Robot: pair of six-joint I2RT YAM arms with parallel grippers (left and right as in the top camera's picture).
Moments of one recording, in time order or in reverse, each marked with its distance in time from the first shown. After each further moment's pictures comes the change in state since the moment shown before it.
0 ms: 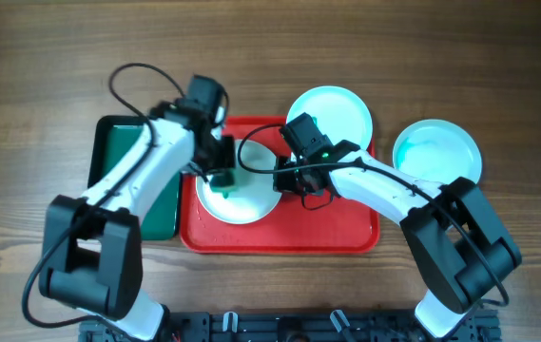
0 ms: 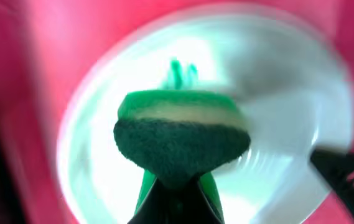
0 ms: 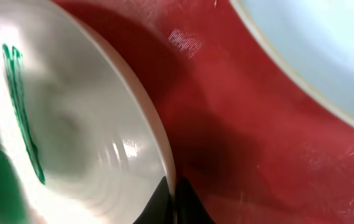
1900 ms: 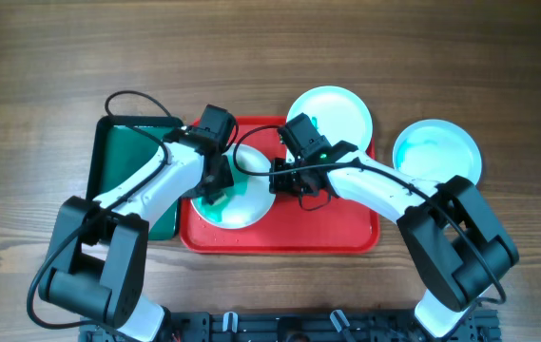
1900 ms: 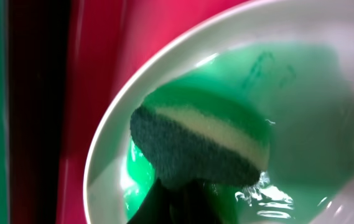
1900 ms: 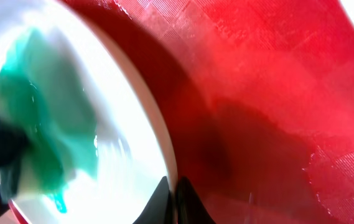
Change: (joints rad) left arm -0.045 -0.022 -0.168 0.114 -0.245 -0.276; right arm 0.005 0.012 0.000 0.031 -0.066 -0.034
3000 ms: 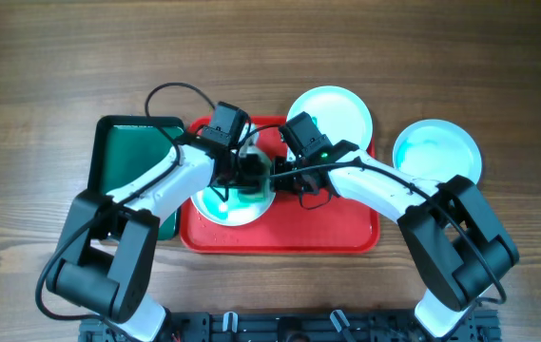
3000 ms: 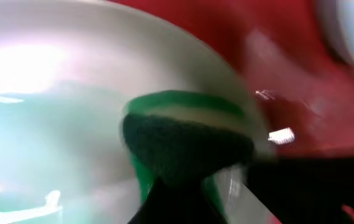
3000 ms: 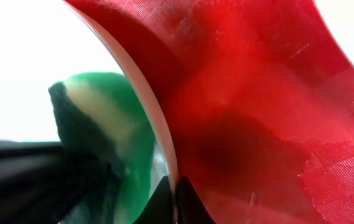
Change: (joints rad) left arm -0.047 0.032 -0.011 0.217 0.362 0.285; right arm -0.004 0.000 0.000 0.010 0.000 0.000
